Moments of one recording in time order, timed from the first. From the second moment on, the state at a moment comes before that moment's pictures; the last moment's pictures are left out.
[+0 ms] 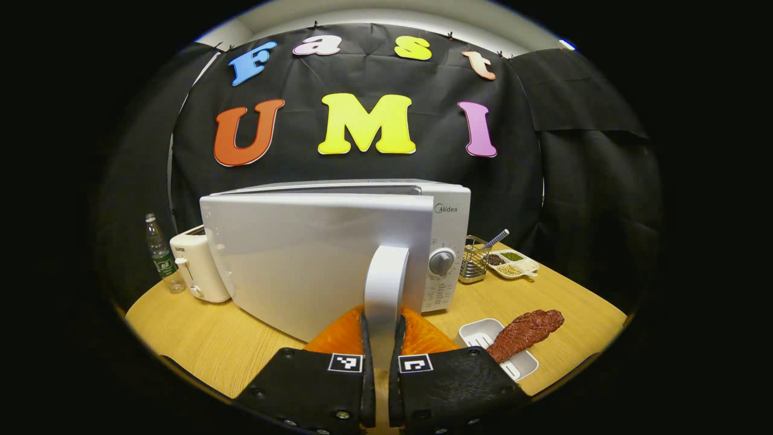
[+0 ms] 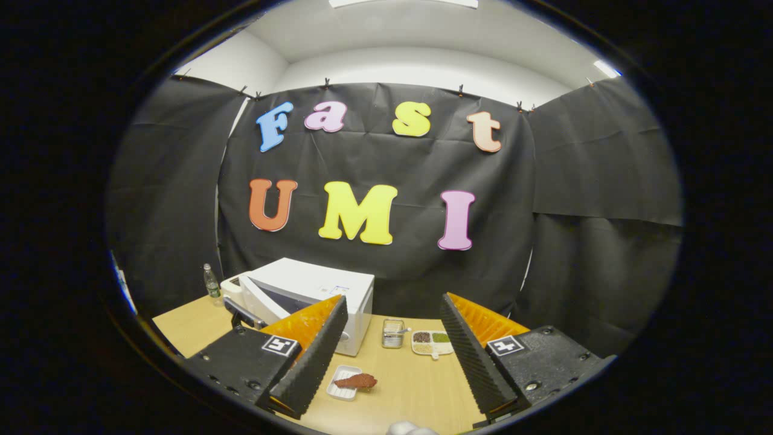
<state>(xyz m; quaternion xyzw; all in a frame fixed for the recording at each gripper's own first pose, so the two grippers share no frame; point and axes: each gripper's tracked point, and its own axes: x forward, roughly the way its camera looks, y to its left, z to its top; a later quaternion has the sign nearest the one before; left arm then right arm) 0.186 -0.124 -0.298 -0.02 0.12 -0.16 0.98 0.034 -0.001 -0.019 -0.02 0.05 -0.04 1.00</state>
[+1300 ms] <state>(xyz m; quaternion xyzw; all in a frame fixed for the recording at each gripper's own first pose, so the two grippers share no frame) 0.084 0.068 -0.296 0.02 0.14 0.00 0.99 0.019 0.054 -0.078 0.01 0.09 0.06 0.99</state>
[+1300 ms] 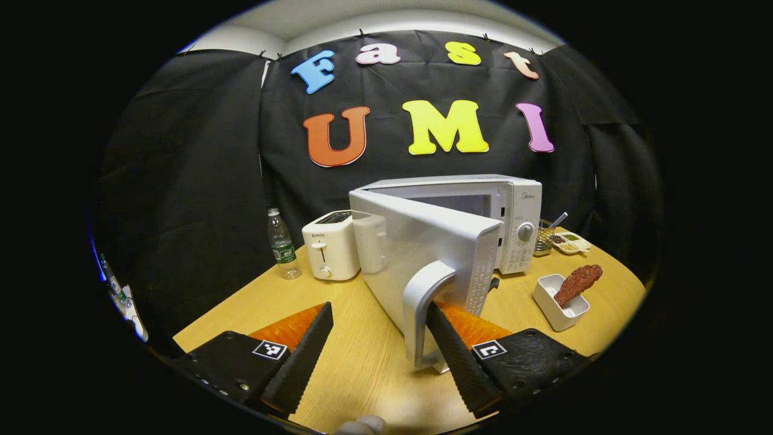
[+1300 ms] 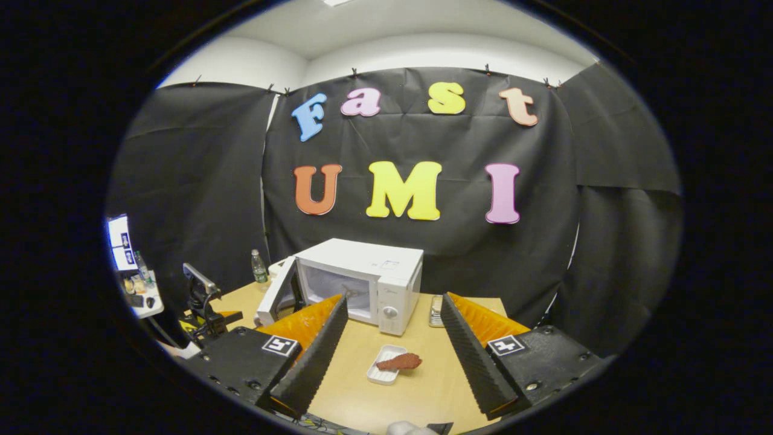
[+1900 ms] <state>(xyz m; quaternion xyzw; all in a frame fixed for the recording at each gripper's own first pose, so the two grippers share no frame) 0.065 0.180 -0.303 0.01 0.15 0.03 0.99 0.030 0.128 -0.085 0.00 0.10 0.07 0.99</state>
